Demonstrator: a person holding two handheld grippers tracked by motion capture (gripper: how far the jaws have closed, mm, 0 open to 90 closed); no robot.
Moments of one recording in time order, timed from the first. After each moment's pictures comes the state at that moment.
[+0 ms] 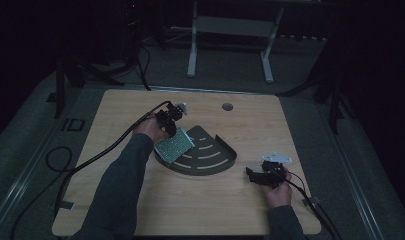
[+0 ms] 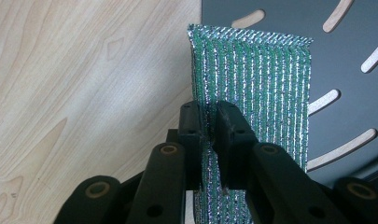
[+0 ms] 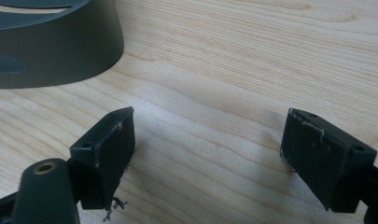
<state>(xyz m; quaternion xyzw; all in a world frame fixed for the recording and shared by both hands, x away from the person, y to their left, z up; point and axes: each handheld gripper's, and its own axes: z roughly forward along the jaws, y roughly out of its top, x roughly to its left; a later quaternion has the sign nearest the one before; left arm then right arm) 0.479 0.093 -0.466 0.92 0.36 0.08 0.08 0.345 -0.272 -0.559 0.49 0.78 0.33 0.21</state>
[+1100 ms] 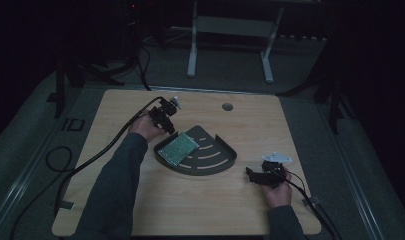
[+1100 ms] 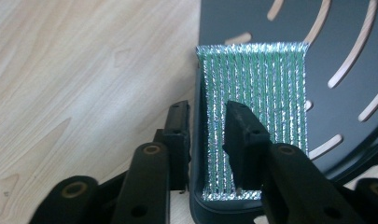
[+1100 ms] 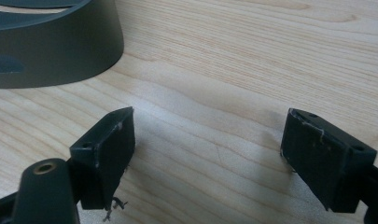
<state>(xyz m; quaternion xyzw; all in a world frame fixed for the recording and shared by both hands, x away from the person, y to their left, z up) 0.473 0.117 -0.445 0.91 0.39 0.07 0.15 0.345 -0.272 -0.559 0.49 0.78 0.33 0.21</state>
